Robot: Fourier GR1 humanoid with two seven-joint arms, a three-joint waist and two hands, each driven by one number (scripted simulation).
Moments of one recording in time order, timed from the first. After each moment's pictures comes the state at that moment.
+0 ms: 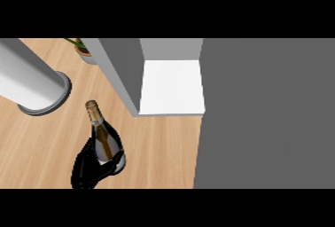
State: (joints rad) left arm 0.03 0.01 0.03 -1.04 0.36 -0.06 -0.48; right arm 0.15 -0.21 0.32 -2.52 -0.08 -0.01 0.44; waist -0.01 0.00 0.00
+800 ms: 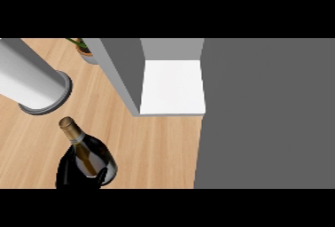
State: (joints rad) left arm 0.06 0.08 0.05 -1.06 0.37 -0.17 -0.66; right arm 0.17 -0.21 0.35 -2.52 -0.07 -0.02 0.42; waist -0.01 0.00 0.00
